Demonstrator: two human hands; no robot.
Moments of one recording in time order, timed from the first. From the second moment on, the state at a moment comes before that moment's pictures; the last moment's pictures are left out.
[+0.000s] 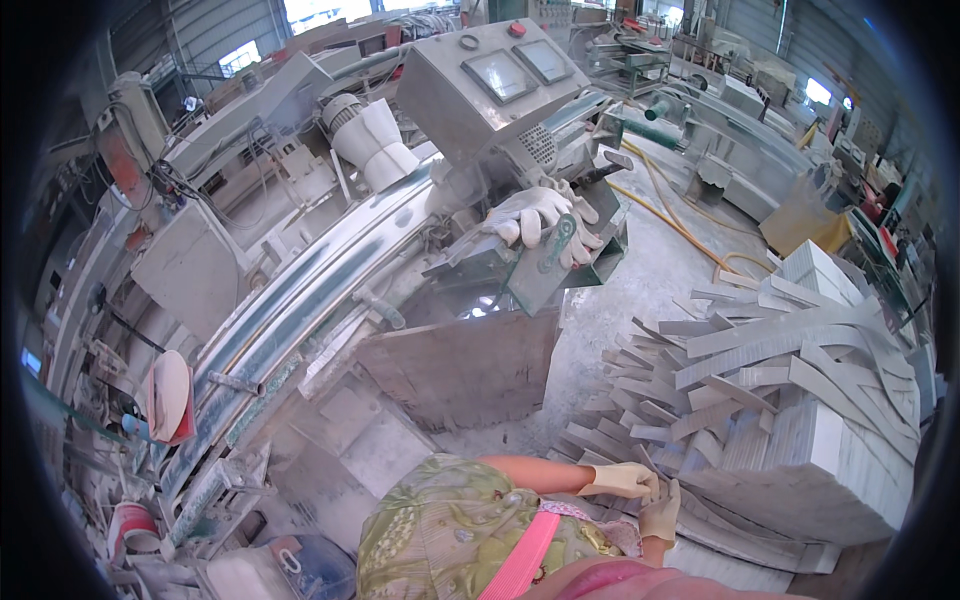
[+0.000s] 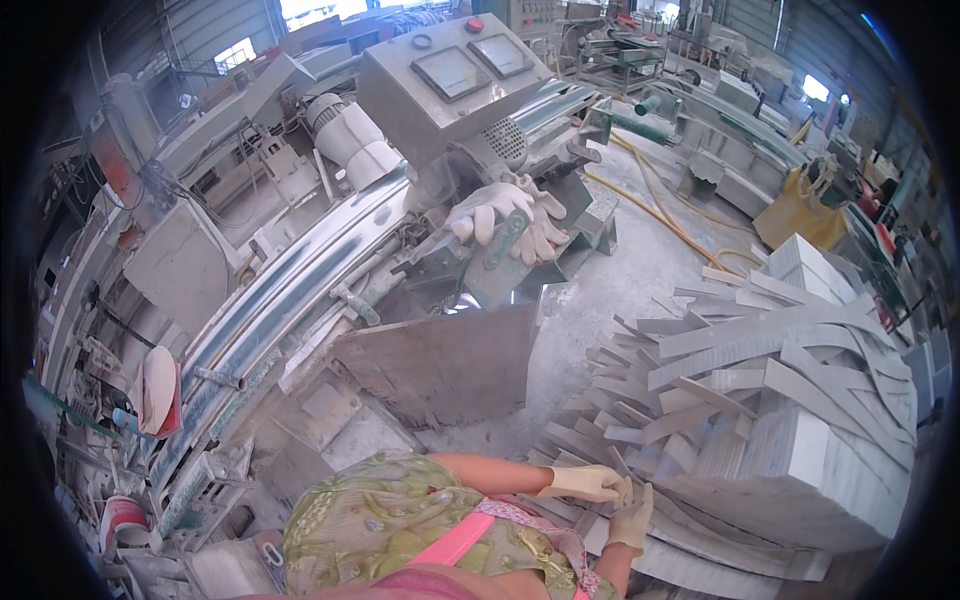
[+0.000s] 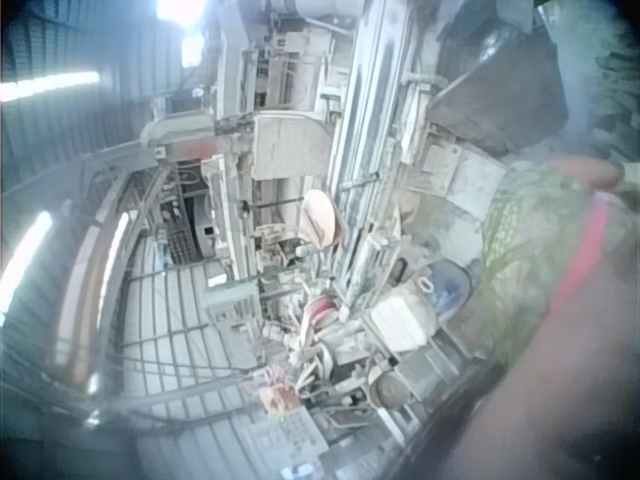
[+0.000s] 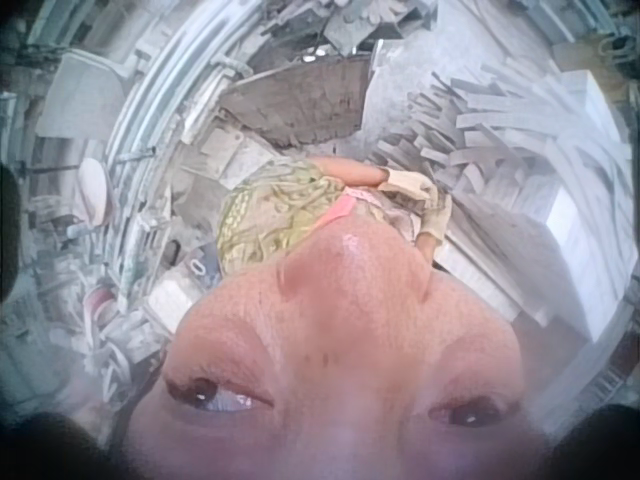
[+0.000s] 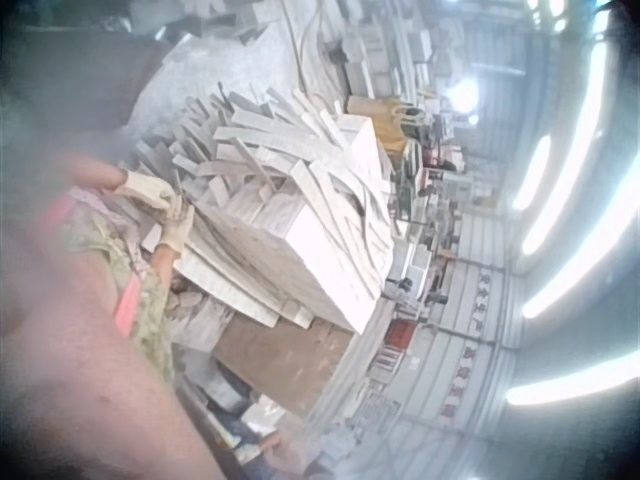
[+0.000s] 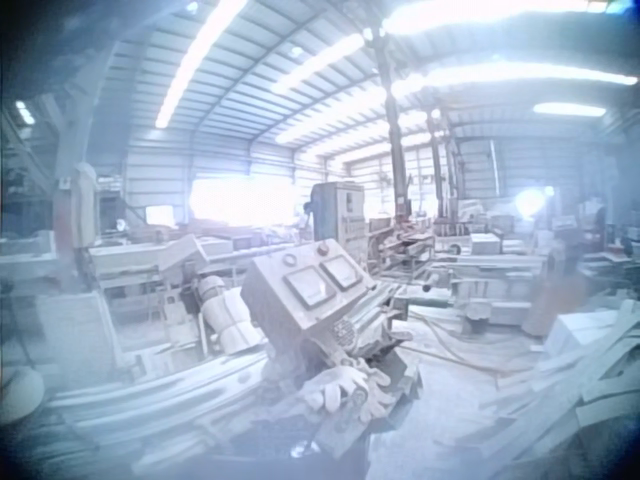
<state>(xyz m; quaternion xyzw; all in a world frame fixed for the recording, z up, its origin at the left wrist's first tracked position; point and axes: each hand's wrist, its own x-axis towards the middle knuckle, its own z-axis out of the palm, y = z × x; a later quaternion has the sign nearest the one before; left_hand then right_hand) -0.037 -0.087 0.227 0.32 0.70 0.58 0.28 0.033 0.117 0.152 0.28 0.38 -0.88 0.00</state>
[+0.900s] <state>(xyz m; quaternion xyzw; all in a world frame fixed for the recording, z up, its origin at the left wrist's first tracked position) -0.079 -0.107 0.167 0.27 0.87 0.34 0.21 0.044 0.056 0.184 0.24 0.59 -0.77 0.03</state>
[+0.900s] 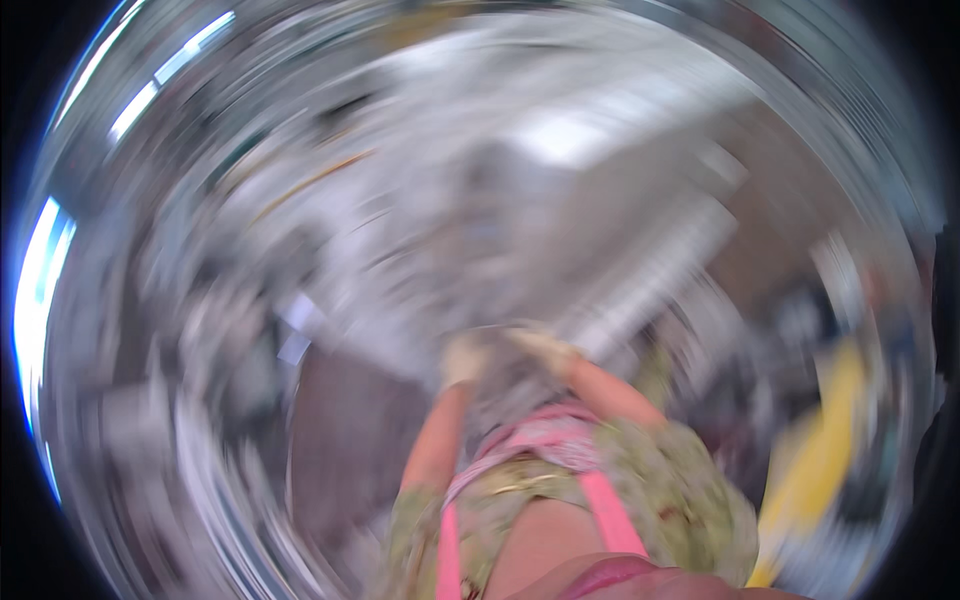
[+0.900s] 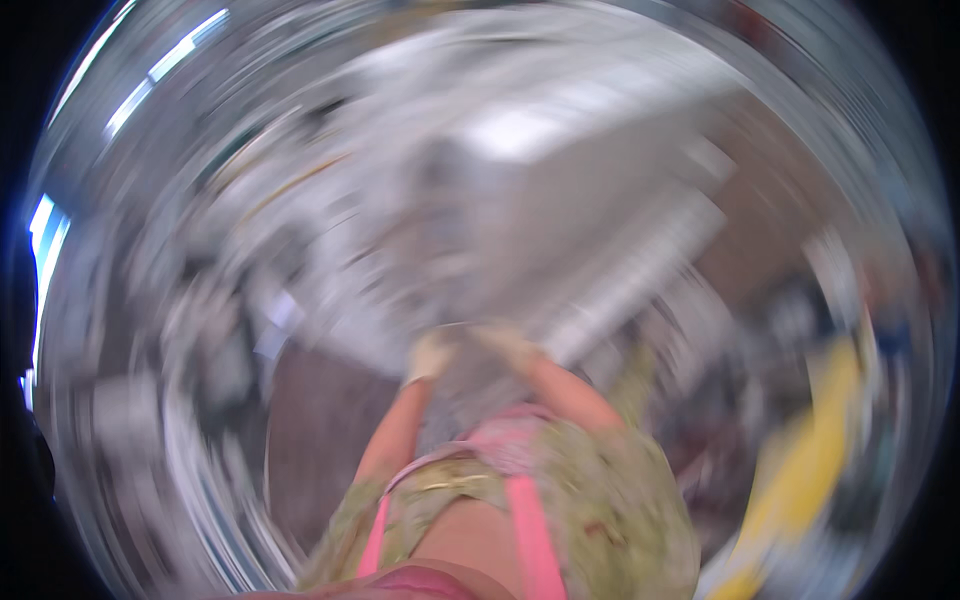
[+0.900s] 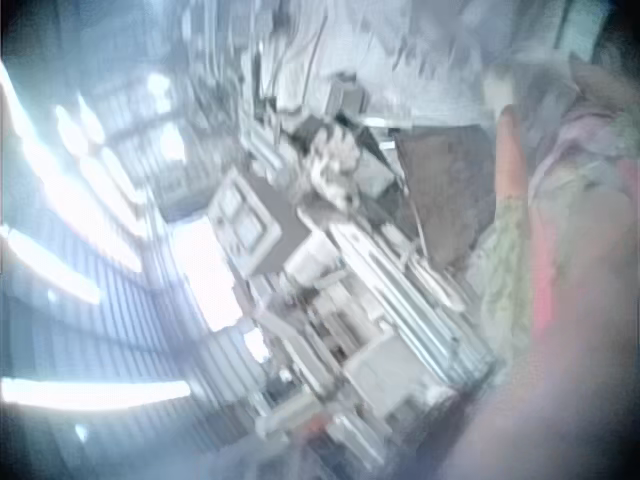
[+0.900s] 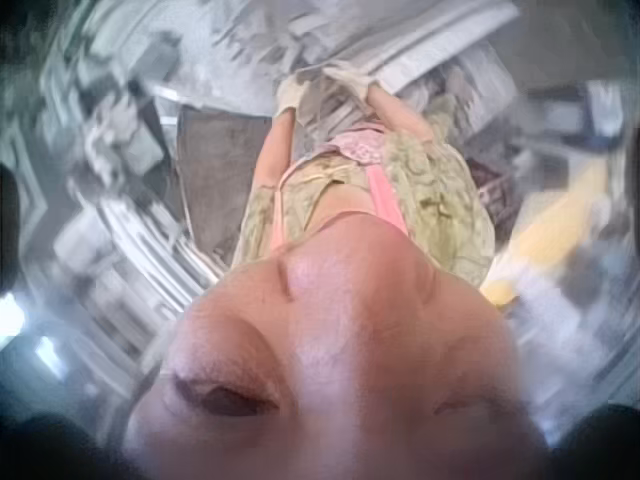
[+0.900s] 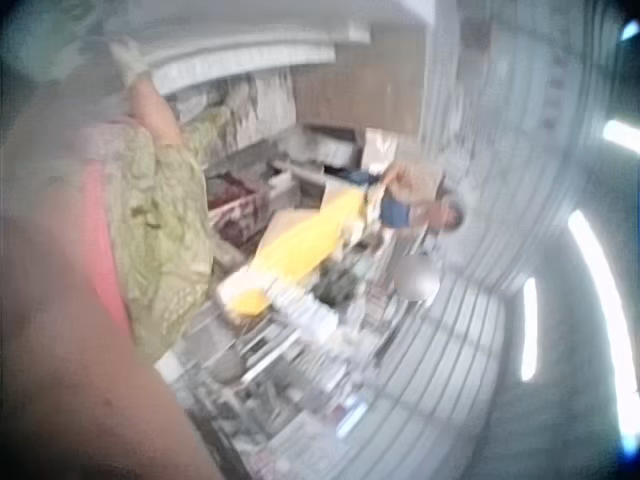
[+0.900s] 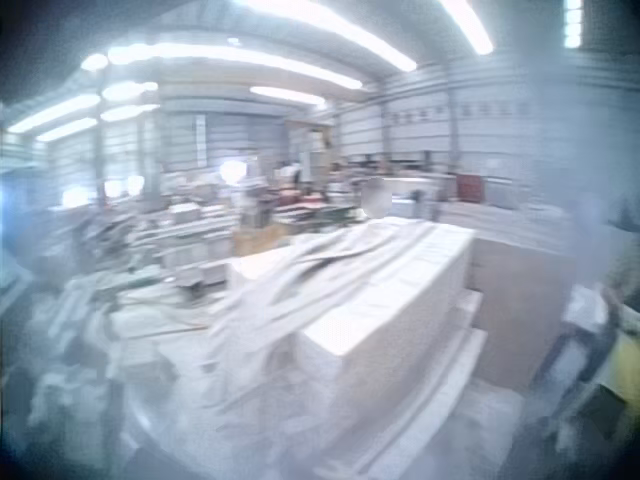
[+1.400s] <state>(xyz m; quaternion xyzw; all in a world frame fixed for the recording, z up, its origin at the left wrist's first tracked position) -0.120 -0.075 0.106 0.32 0.85 0.30 0.31 0.151 0.139 0.168 0.40 0.51 -0.74 -0.14</state>
